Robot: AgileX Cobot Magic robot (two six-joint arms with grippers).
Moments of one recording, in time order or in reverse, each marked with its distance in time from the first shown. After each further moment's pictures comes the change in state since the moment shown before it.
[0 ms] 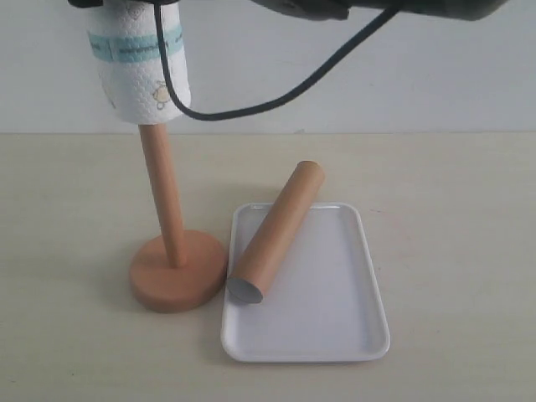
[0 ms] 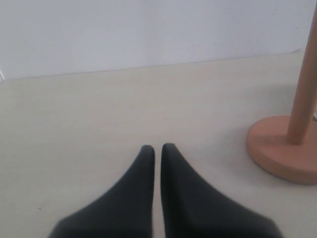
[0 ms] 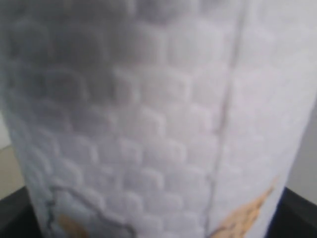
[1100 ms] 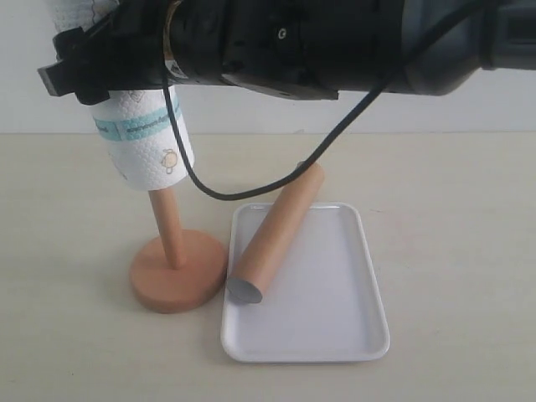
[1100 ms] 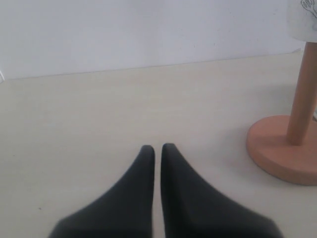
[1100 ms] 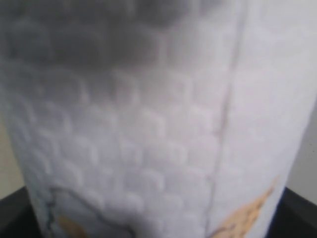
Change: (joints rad) left arm 0.000 0.000 0.000 0.000 0.000 0.000; right arm 0.005 0.029 0.143 -0.023 -0.129 -0.047
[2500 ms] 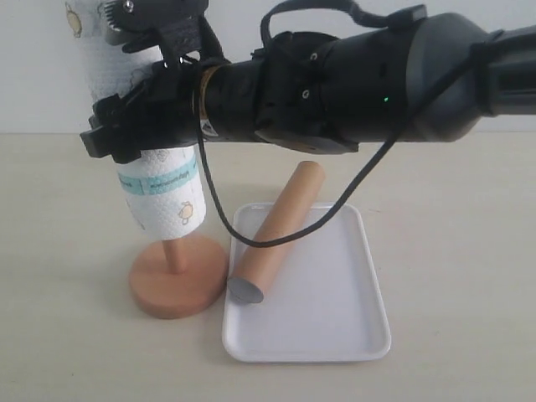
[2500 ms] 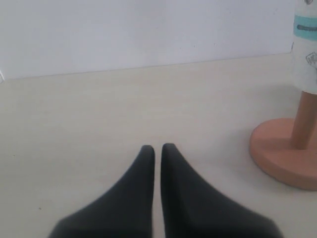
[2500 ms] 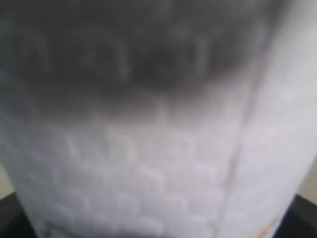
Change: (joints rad) left arm 0.000 0.000 0.000 0.000 0.000 0.000; right arm -0.044 0.012 0.157 0.105 -0.122 -0.066
